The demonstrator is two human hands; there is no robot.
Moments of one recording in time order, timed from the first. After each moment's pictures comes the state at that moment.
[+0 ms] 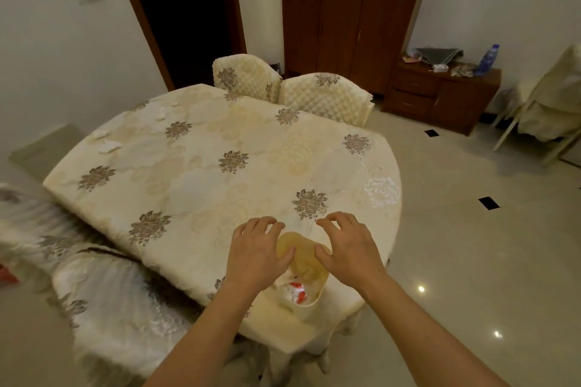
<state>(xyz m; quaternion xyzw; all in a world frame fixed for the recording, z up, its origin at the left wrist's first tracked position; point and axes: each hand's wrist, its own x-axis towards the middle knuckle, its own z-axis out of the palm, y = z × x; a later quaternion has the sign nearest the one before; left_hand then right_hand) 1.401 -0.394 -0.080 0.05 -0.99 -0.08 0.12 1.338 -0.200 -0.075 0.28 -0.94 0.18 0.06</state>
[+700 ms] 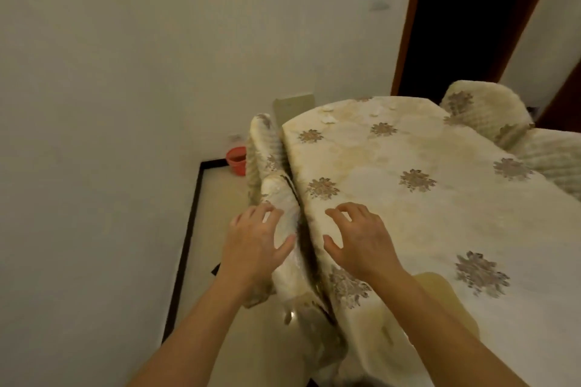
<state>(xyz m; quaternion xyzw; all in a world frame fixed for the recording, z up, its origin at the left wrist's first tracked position) 1.616 -0.457 -0.016 0.44 -0.87 0.03 0.19 1.411 -0.373 -0.025 0.65 -0.73 0.20 0.03</state>
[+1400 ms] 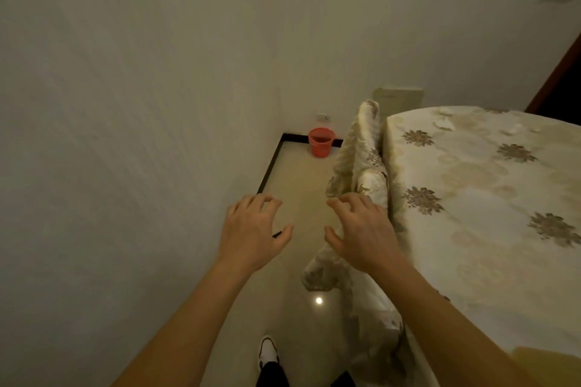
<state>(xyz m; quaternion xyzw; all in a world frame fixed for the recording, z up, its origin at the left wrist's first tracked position) 1.790 -0.481 -0.024 0.60 -0.78 0.05 0.17 1.569 -0.475 -0.025 0.78 -0.60 0.16 0.02</state>
